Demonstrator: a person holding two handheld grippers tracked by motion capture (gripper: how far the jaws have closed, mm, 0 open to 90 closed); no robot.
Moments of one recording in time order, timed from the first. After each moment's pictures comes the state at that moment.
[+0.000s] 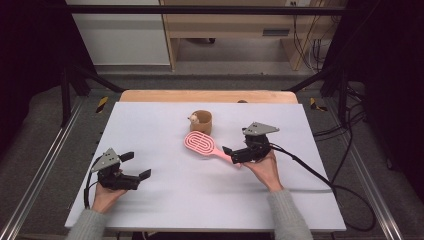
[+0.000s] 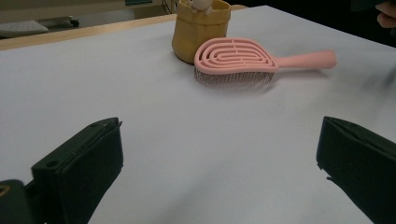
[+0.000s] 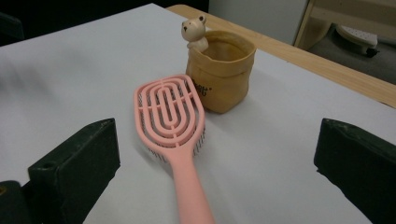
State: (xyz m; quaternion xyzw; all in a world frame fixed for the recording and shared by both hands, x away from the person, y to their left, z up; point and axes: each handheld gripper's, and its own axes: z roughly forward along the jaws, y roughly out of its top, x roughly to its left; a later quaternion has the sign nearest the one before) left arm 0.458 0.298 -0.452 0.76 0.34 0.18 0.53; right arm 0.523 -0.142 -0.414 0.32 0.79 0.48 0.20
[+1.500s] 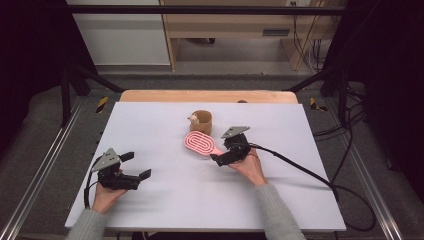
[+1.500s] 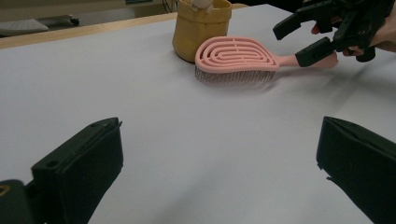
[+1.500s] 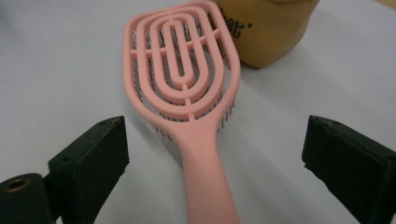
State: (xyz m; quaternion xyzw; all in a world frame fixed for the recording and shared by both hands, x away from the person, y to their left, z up) left arm 0.458 0.298 -0.453 0.76 0.34 0.18 0.52; right arm 0.555 -0.097 -0.462 0.31 0.86 0.39 0.15
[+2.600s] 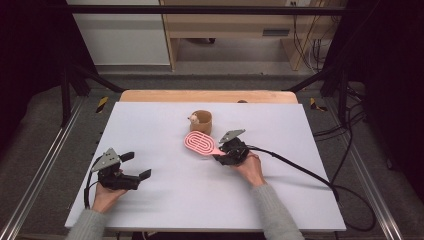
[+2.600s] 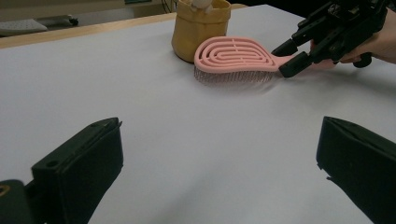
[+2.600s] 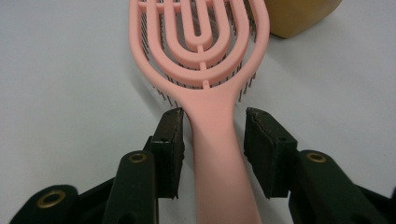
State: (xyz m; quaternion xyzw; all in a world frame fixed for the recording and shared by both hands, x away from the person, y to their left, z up) left arm 0.459 0.298 -0.453 0.76 0.34 0.18 0.52; right arm 0.554 -0.095 -0.473 0.28 0.88 0.36 0.13
